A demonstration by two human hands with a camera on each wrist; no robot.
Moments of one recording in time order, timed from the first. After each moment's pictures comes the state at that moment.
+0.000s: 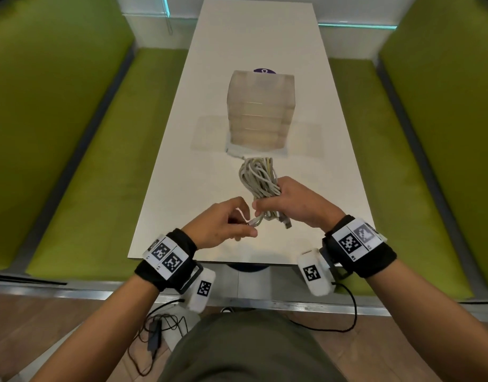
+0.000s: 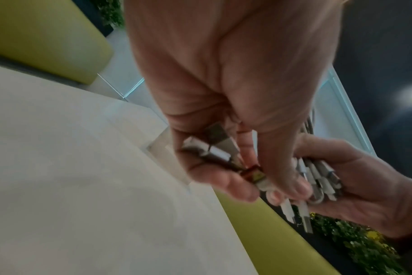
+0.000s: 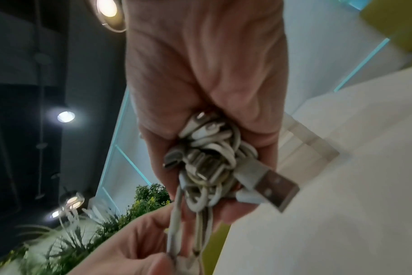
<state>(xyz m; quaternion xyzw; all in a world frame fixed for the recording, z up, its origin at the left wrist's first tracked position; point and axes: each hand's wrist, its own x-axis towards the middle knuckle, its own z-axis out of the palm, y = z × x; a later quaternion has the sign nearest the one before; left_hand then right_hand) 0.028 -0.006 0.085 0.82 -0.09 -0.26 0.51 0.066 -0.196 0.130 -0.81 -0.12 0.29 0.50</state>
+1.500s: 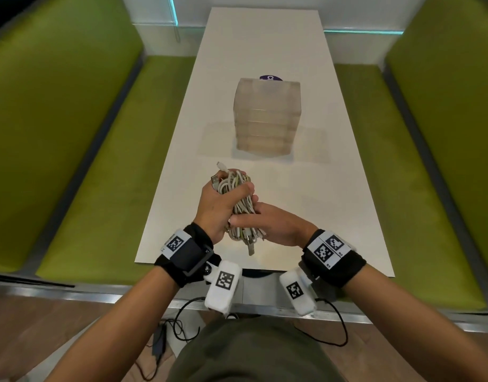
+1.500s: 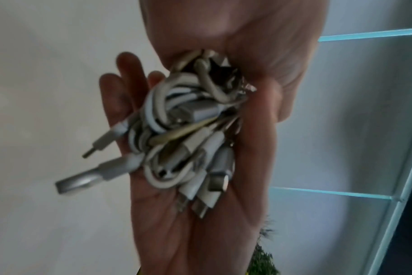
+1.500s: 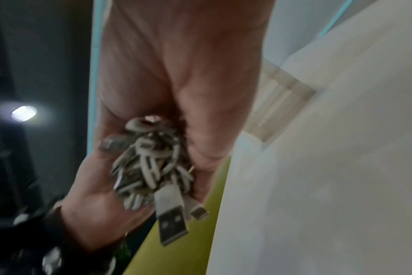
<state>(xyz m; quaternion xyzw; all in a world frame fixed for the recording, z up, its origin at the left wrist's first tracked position) 0.044 -0.025 0.108 0.57 0.12 -0.03 0.82 0.056 -0.158 0.095 -0.60 -0.18 0.43 0.64</state>
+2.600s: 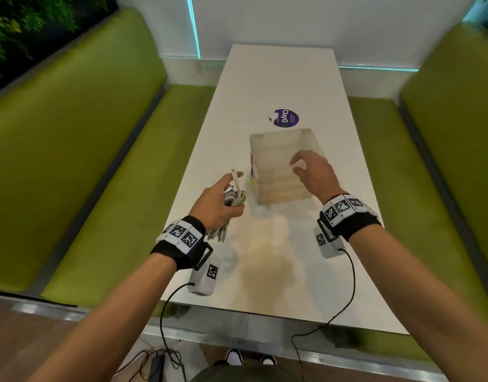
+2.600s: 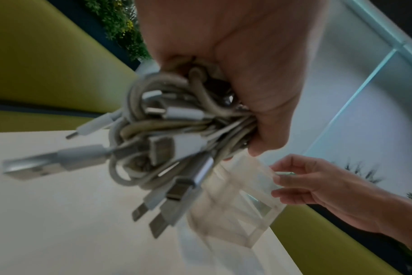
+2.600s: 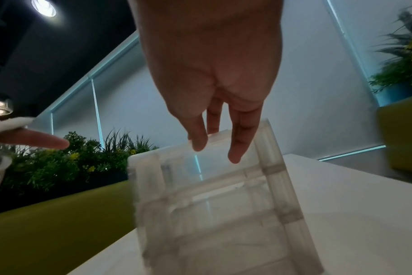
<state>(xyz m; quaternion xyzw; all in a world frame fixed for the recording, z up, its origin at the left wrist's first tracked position) 0.127 0.034 0.104 0.89 -0.01 -0.02 0.46 0.245 -0.205 0.091 -0.94 -0.12 -0.04 0.32</state>
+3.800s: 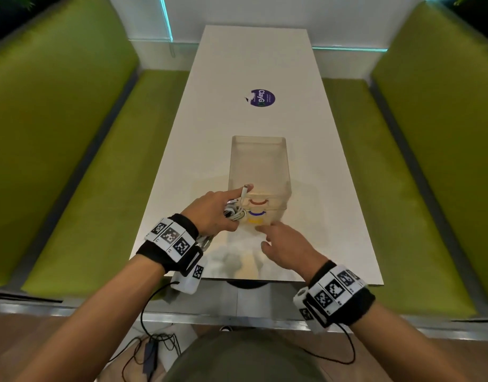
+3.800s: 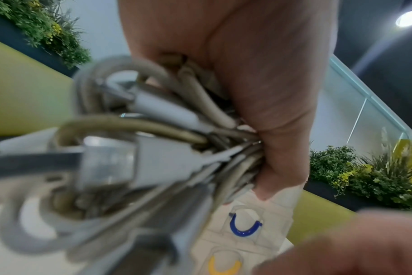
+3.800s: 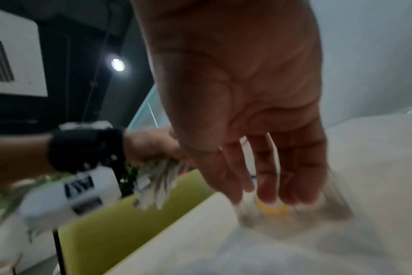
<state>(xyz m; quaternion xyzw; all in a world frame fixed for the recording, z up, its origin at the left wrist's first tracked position) 0.079 0.002 0.098 0.93 -0.12 -0.19 0.29 0.043 -0.198 0.058 -0.95 -0.16 0.20 0.18</state>
